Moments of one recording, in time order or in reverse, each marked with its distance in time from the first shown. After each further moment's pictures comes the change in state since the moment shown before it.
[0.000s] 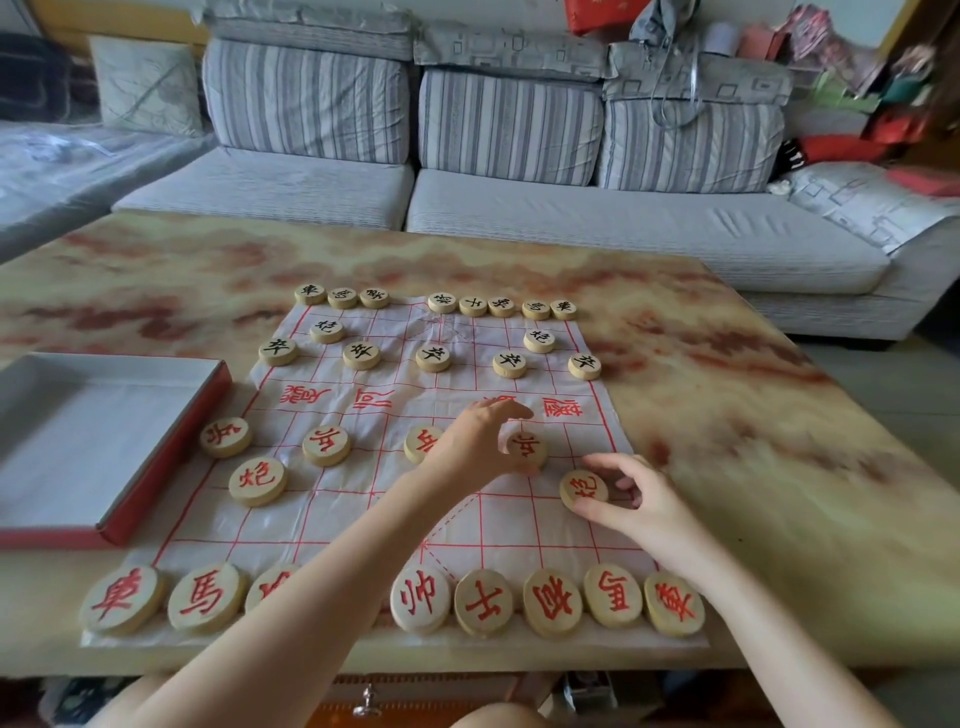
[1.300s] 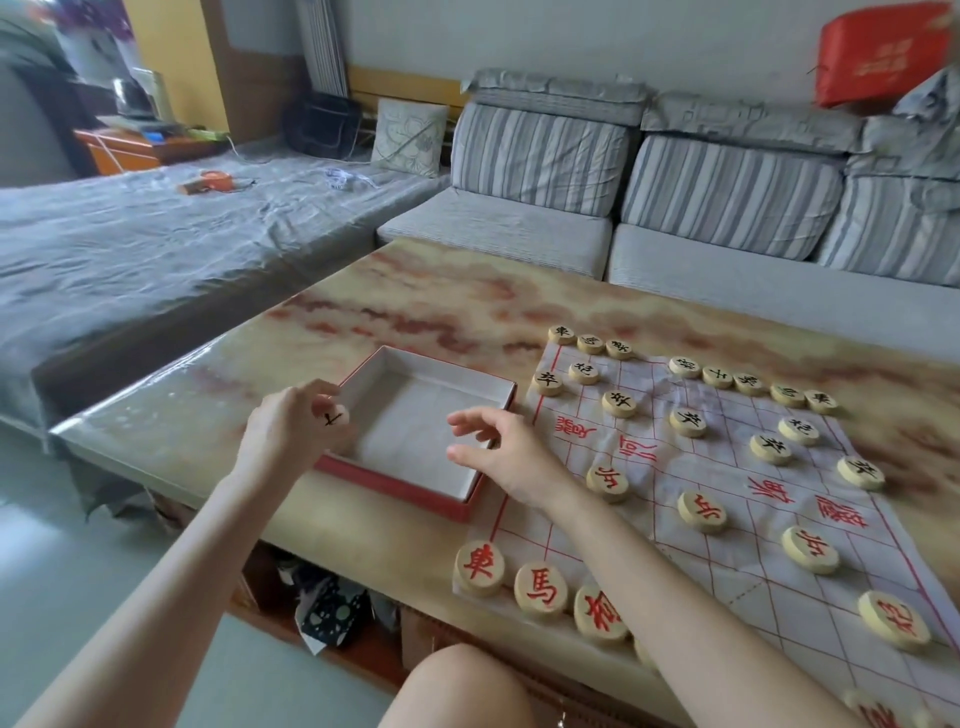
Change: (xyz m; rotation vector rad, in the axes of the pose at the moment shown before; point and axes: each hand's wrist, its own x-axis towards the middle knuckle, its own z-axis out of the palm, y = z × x) left_hand -0.247 -0.204 -0.270 0.241 0.709 -0.659; right_hand 0.037 -0.267 0.278 0.132 -0.462 -0.362
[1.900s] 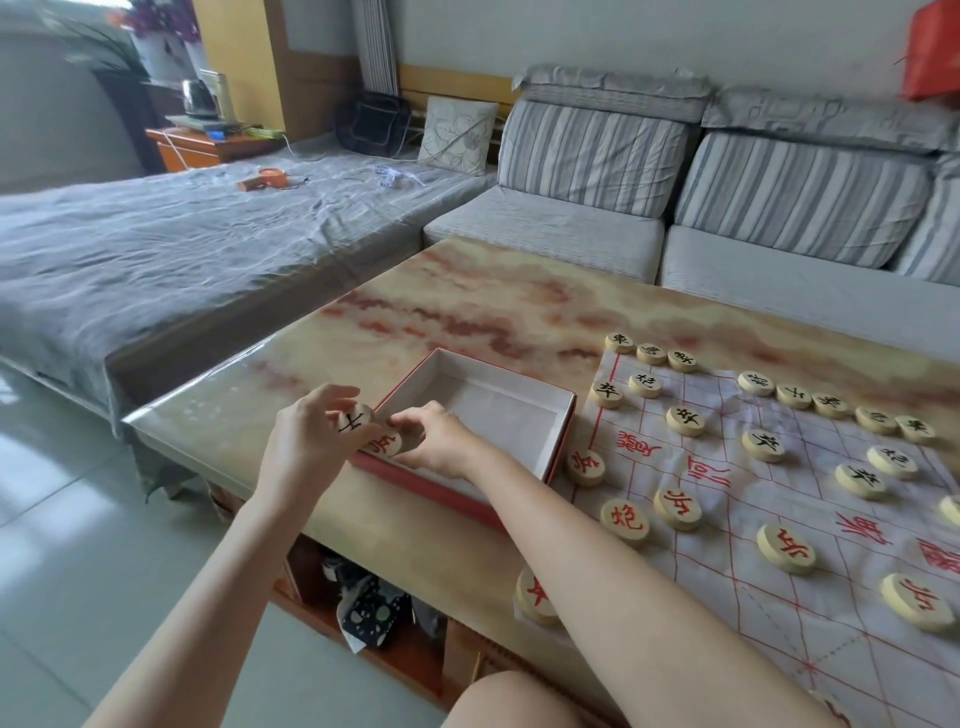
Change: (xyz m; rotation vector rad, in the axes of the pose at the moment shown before) left_hand -0.008 -0.025 -0.016 -0.223 0.078 -0.081; right_hand 0.095 -0.018 0.107 -0.266 -0.293 -0.012
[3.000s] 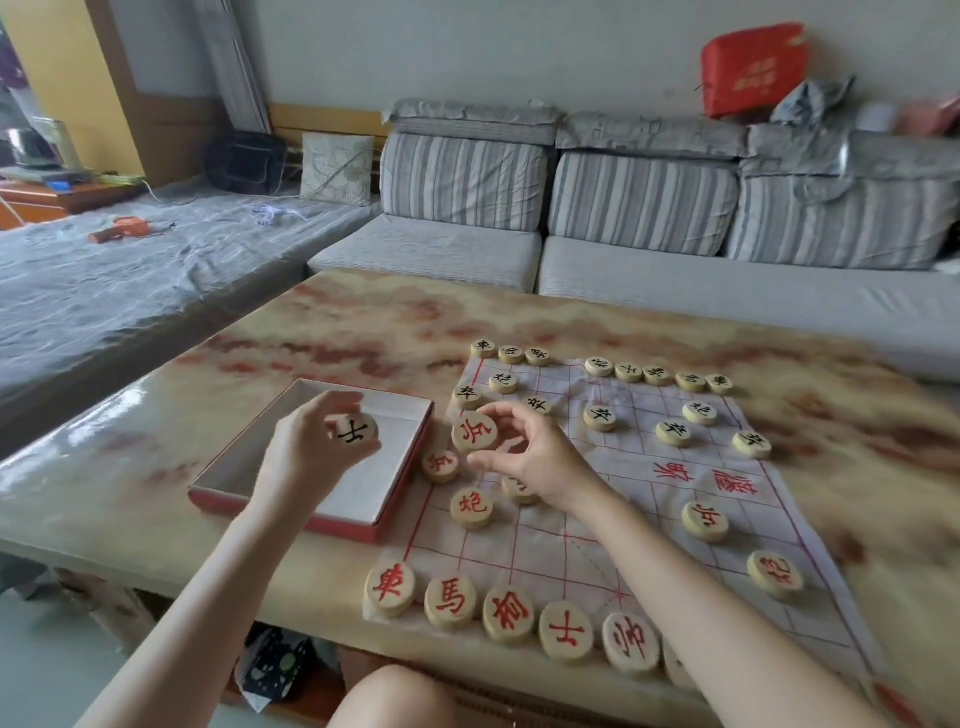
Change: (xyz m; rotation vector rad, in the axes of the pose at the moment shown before) left_hand -0.035 0.105 0.068 -0.008 -0.174 0.202; right_hand -0.182 0.092 -0.134 0.357 0.431 0.002
